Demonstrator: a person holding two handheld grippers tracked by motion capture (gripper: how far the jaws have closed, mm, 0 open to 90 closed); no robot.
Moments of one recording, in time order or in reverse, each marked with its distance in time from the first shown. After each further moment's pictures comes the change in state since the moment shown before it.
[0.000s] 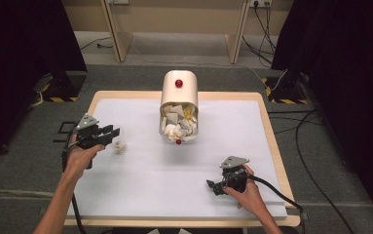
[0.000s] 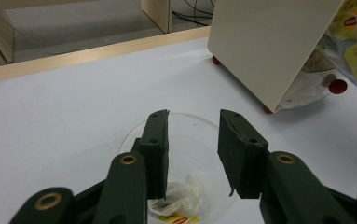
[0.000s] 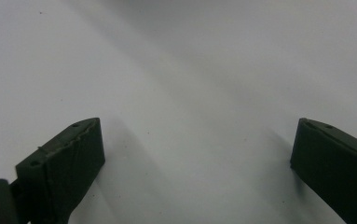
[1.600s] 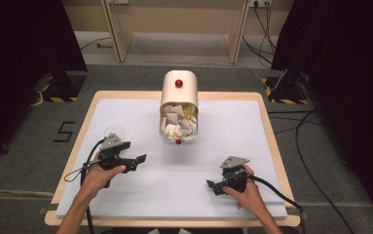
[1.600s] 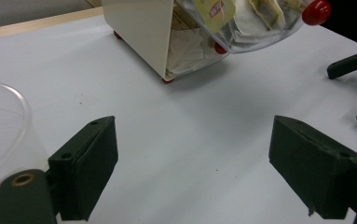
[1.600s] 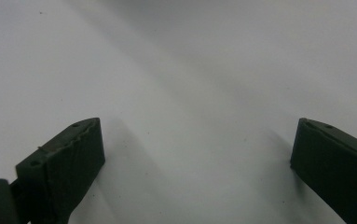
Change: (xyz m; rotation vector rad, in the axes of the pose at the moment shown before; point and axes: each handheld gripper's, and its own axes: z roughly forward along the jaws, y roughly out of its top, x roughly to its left) left arm -0.079 -0.030 0.005 0.064 -0.180 0.083; right arm 0.000 0.000 0.000 -0.001 0.000 -0.001
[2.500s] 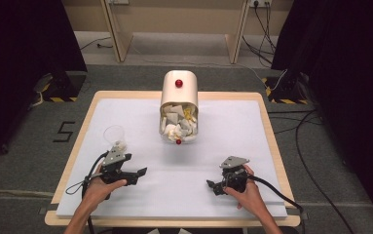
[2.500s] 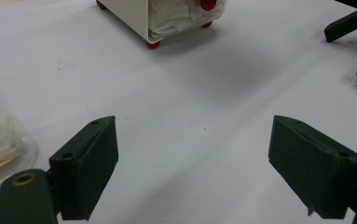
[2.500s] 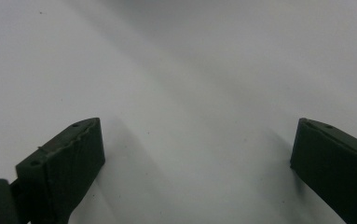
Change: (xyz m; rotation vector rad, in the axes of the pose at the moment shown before) left arm -0.012 -0.037 0.001 0.020 -0.008 0.032; right arm 0.000 0.000 0.000 0.000 0.000 0.000
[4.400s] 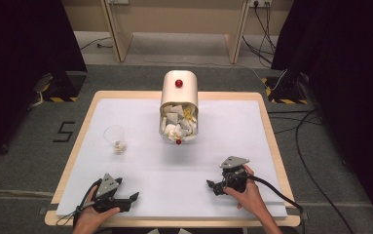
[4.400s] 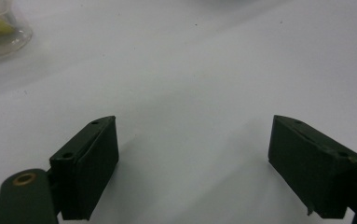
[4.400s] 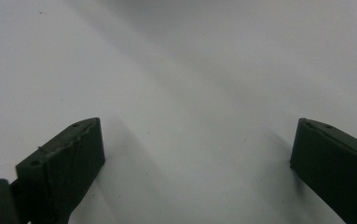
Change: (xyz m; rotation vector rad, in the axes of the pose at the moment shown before) left arm -0.027 -0.069 -0.027 0.064 0.089 -0.002; right arm 0.000 0.000 0.000 0.000 -0.001 -0.003
